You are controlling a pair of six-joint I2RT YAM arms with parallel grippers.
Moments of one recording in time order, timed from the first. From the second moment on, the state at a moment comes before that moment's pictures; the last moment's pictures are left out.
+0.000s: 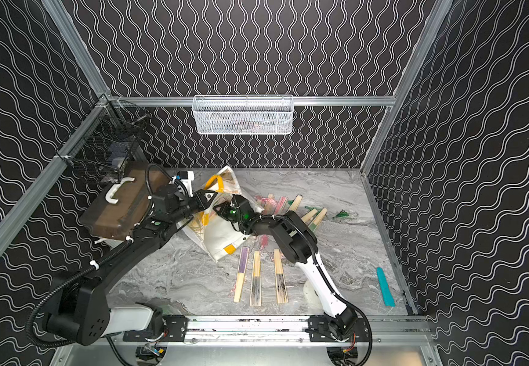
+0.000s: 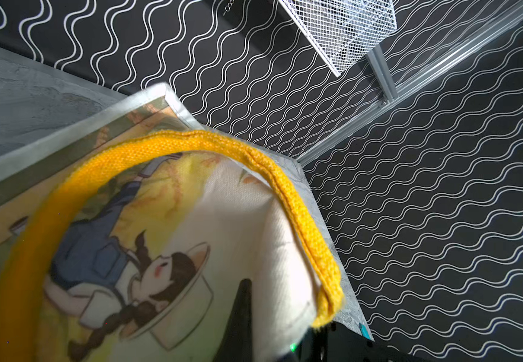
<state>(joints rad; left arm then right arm) -0.20 1.33 0.88 0.19 0.38 -0.70 0.72 2.46 1.61 0.51 -0.28 1.09</state>
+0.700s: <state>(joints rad) -0.19 1.42 1.04 0.06 0.18 -0.65 0.75 2.16 1.30 0.64 -0.34 0.87</state>
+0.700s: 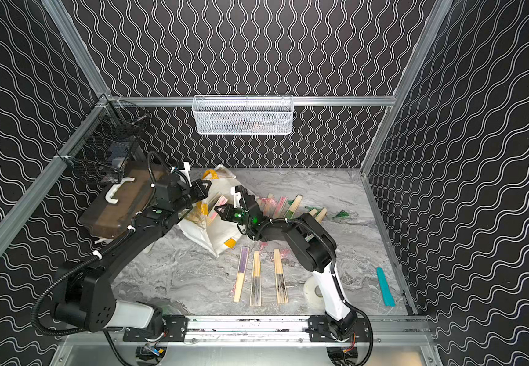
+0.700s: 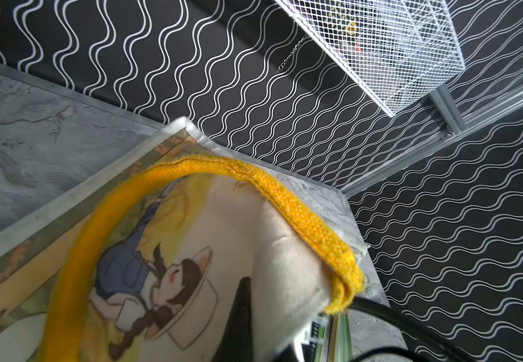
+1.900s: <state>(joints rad) -0.09 1.41 1.18 -0.12 0.08 -0.28 0.50 1.29 0.82 0.31 -0.52 0.77</state>
